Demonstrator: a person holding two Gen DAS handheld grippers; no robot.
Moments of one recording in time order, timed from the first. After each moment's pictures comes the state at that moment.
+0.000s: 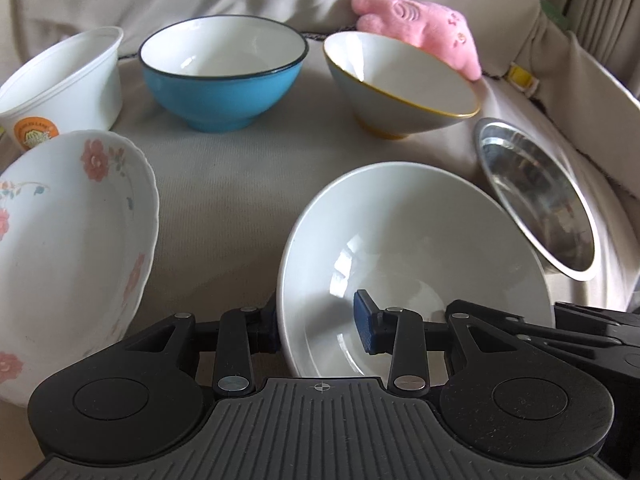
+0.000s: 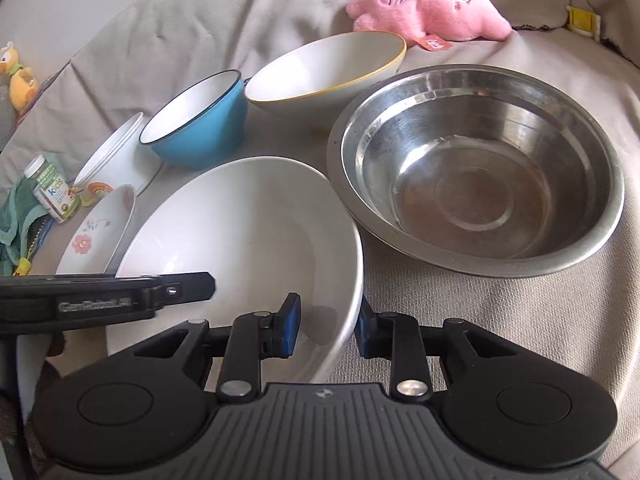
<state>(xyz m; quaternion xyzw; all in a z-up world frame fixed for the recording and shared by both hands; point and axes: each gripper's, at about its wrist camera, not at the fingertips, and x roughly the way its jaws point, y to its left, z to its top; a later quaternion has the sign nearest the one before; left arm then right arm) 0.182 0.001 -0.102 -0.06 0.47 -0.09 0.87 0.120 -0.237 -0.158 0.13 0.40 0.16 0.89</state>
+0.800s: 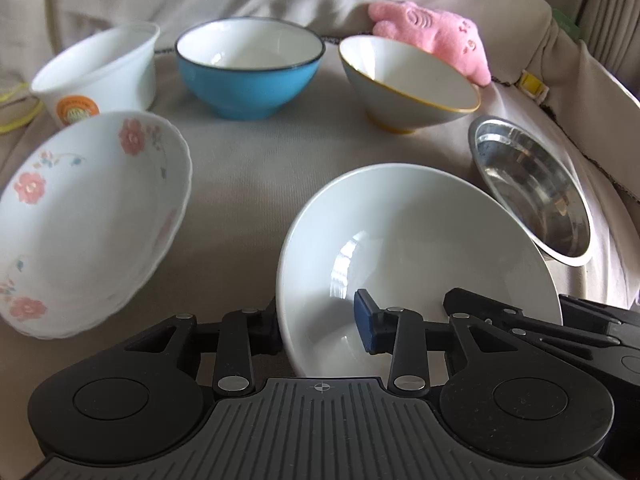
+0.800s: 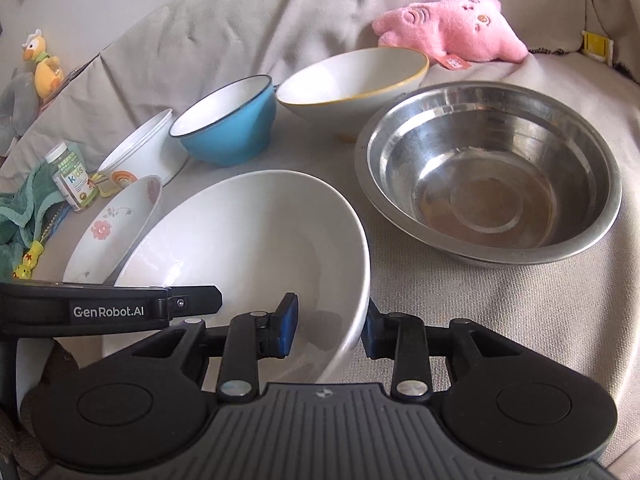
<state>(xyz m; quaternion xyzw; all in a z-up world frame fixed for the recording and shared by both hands) 0.143 0.003 -0.086 -0.06 0.46 -0.06 0.88 0.098 -0.231 -0.148 0.11 0.37 0.19 0.90</state>
